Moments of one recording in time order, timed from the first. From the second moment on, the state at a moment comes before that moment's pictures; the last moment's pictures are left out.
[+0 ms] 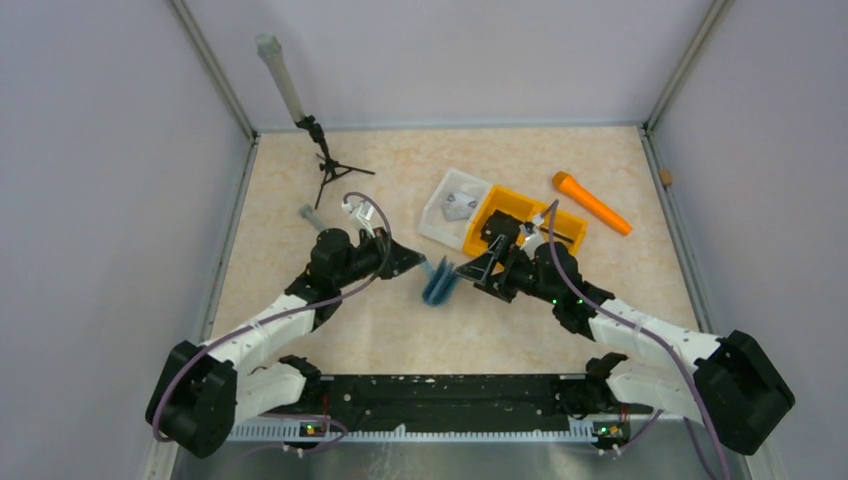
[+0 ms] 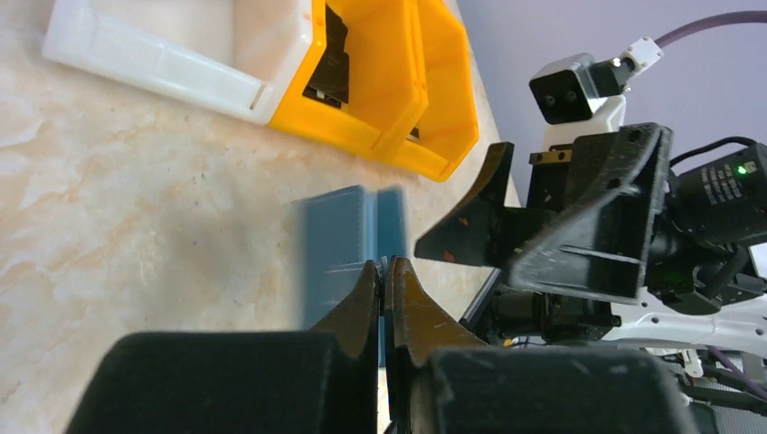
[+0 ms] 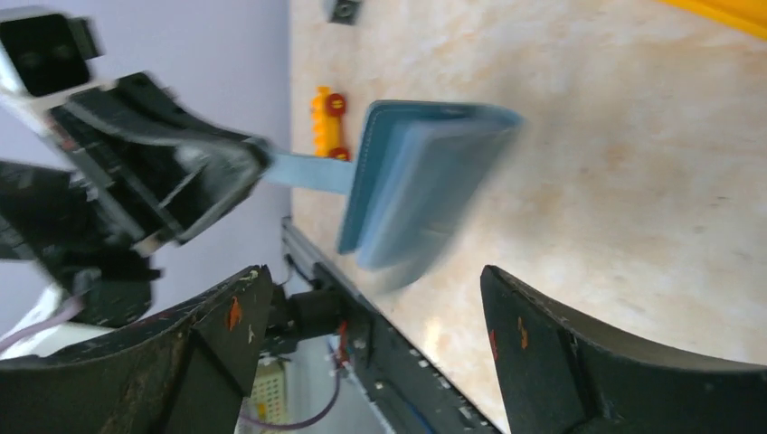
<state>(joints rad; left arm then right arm) -0.48 1.10 0.46 0.42 0.45 -0.85 0.68 1.04 0.41 0.32 -0.26 1.15</state>
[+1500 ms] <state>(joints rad) -0.74 0.98 0.63 0.33 0.42 -1.16 0.71 0.76 0.36 0.10 -0.09 0.88</state>
